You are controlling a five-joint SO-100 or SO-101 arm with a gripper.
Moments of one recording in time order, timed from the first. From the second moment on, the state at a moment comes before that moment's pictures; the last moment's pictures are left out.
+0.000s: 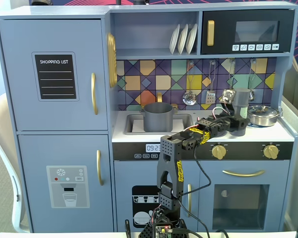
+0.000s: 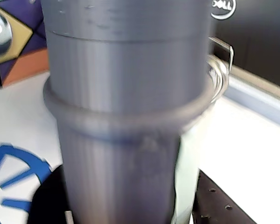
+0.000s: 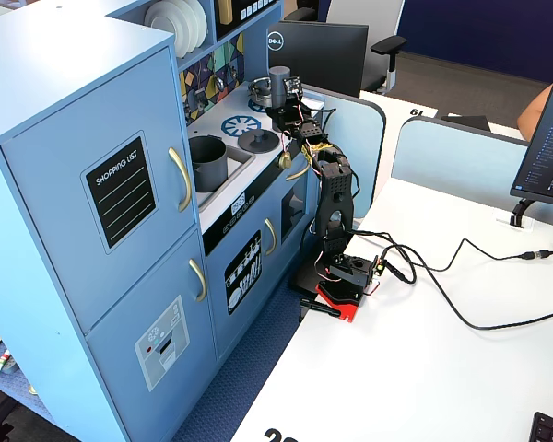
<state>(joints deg) 50.4 90.3 91.6 7.6 -85.9</state>
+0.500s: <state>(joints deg) 53.0 95.3 95.1 5.8 -85.9</state>
